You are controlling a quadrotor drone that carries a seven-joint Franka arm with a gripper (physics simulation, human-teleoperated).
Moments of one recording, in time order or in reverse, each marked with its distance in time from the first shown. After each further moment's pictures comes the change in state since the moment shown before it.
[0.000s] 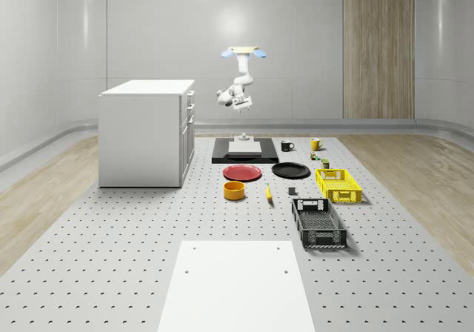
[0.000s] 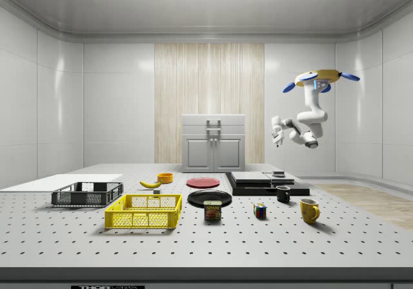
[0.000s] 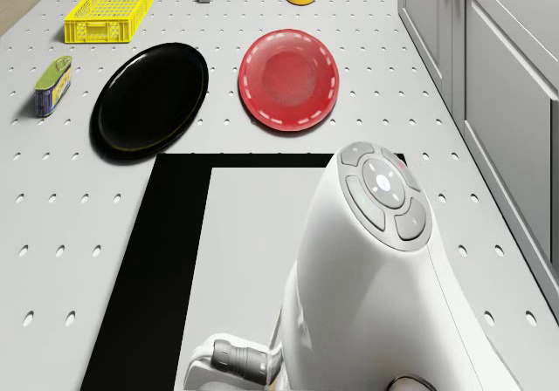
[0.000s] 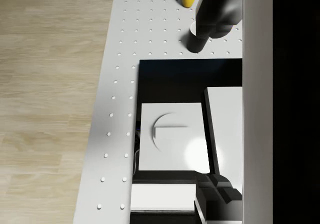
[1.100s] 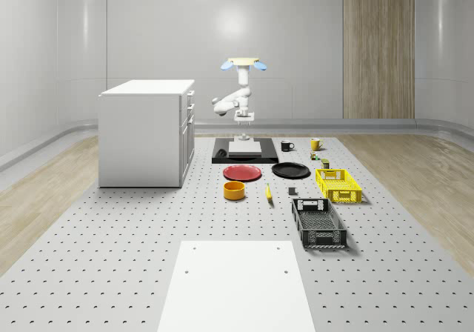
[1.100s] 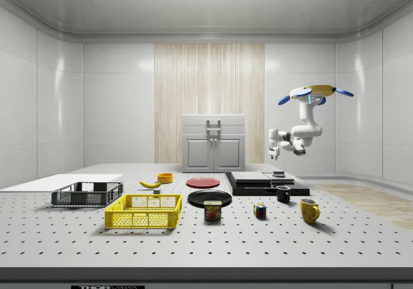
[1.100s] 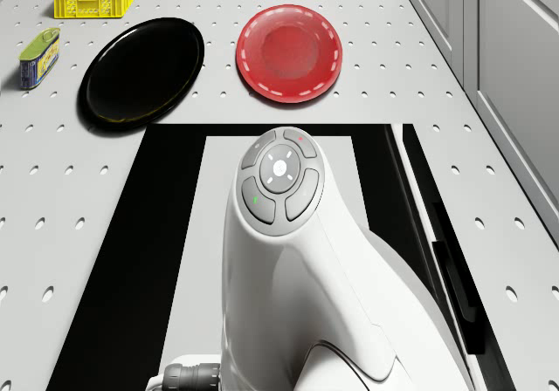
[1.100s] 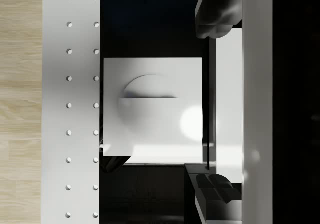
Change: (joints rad) arm -0.226 -0.152 0.120 -0.021 -0.049 -0.013 0.157
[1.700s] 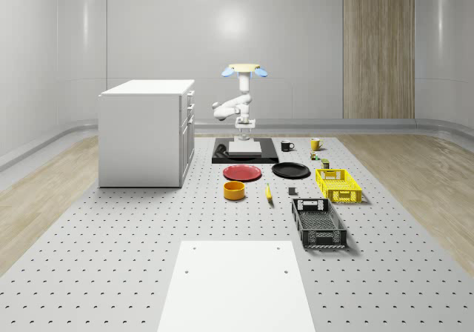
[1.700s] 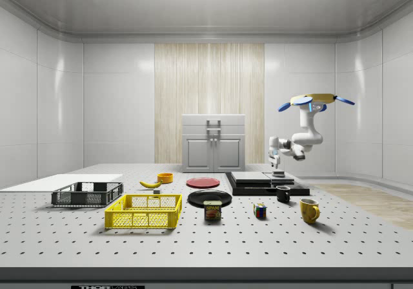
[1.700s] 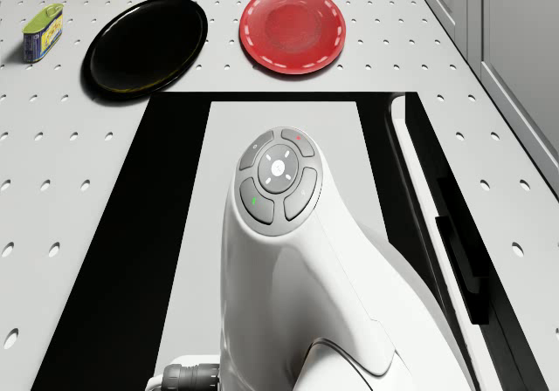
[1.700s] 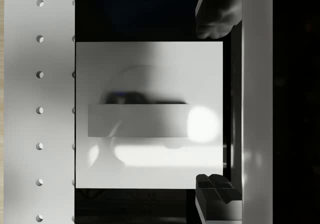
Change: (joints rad) arm -0.023 -0.062 0.018 0.005 0.029 0.055 0.021
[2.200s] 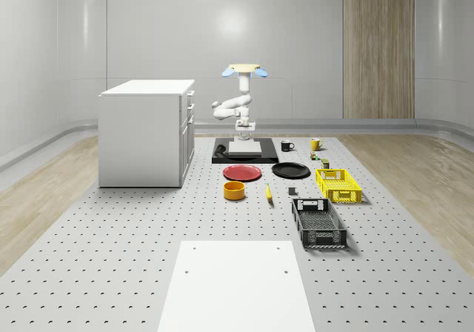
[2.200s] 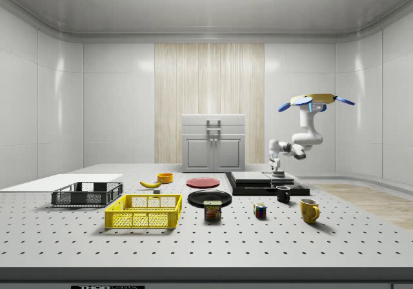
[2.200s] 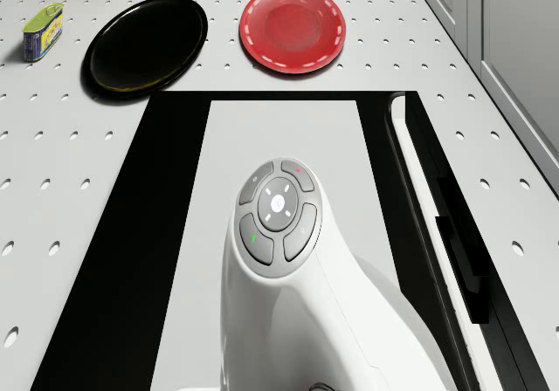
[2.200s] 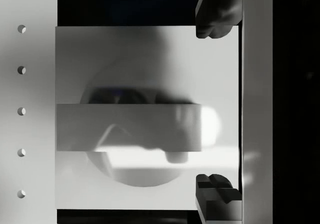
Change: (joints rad) arm 0.003 -0.071 -0.098 0.022 -0.079 0.100 -0.008
